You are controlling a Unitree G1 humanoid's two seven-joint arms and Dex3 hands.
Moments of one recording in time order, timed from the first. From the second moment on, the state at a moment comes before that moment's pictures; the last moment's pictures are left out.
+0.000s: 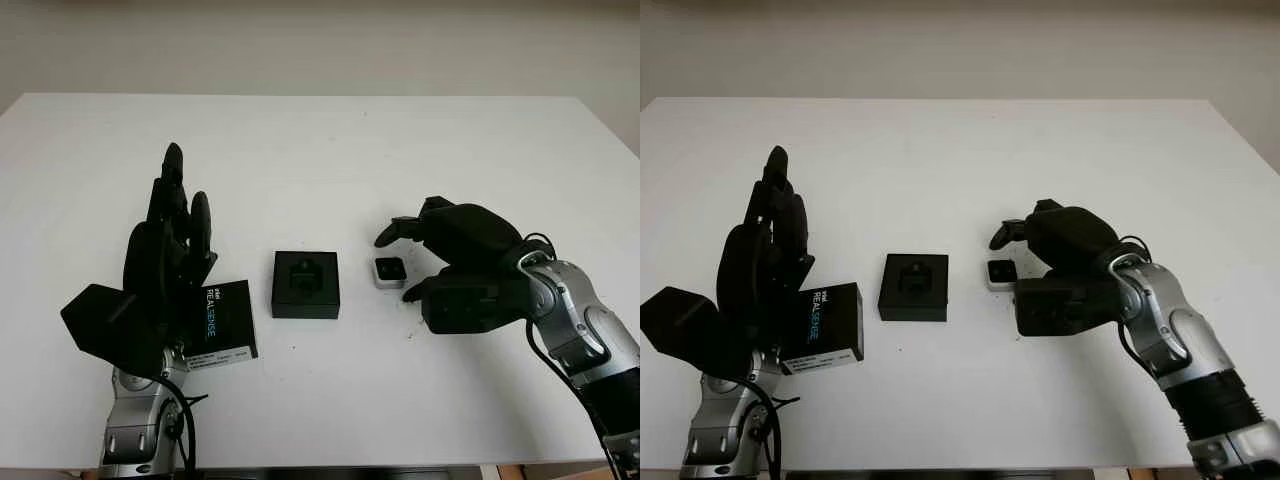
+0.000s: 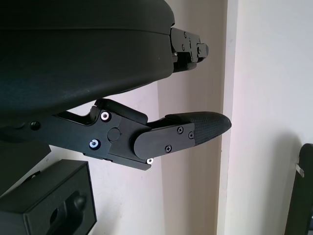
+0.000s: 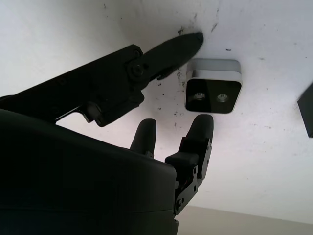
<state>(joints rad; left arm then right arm) -0.07 0.07 0.13 -0.15 -0.12 -0.05 -0.02 -0.41 -0.65 0.27 0.13 -0.72 -0.10 0.31</state>
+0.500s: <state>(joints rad) -0.07 0.06 0.13 -0.15 -0.12 -0.05 -0.02 -0.36 -0.62 0.27 0.15 -0.75 -0.13 0.18</state>
